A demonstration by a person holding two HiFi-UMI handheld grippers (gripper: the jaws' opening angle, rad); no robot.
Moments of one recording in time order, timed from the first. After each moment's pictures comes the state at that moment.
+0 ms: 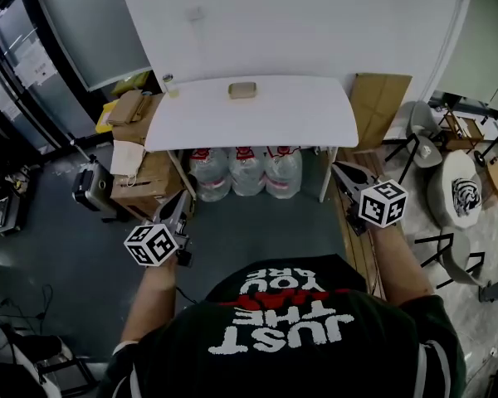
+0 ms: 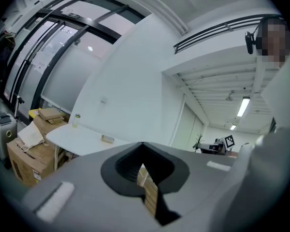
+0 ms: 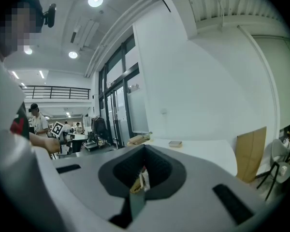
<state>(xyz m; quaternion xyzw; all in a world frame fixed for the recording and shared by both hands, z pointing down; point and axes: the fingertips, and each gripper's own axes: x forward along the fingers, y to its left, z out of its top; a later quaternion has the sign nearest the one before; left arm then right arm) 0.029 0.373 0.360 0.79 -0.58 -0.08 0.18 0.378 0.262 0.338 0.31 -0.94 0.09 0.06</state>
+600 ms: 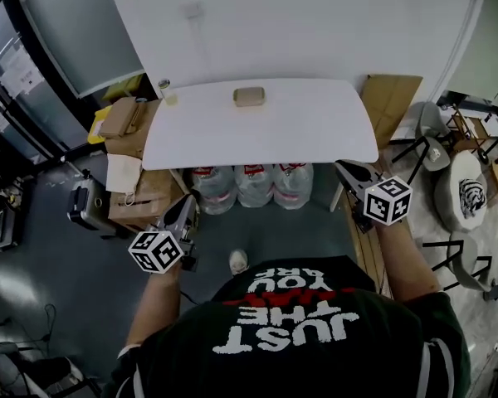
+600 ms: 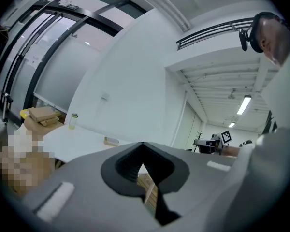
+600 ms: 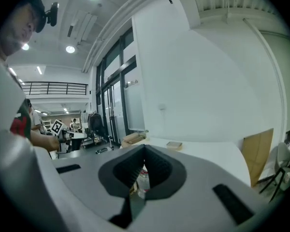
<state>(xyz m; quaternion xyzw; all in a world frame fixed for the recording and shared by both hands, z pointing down) -0.055 0.237 0.402 0.81 -0.56 -0.06 0.18 0.286 0.127 0.376 0.32 -0.94 0.09 0.08</state>
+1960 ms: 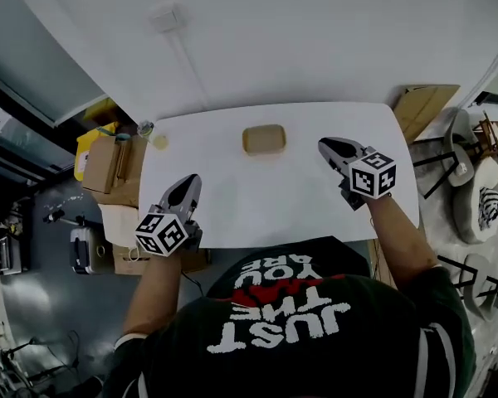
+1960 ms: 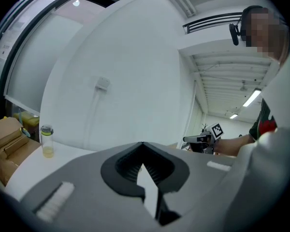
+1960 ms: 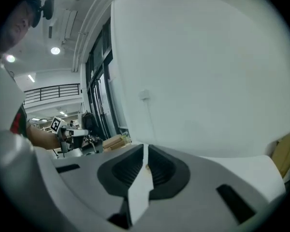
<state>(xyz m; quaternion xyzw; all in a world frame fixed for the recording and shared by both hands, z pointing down) -0.169 -0.249 0.427 0.83 -0.53 -0.01 0.18 0.116 -0.357 0.434 0.29 -0.94 0.15 0.11</state>
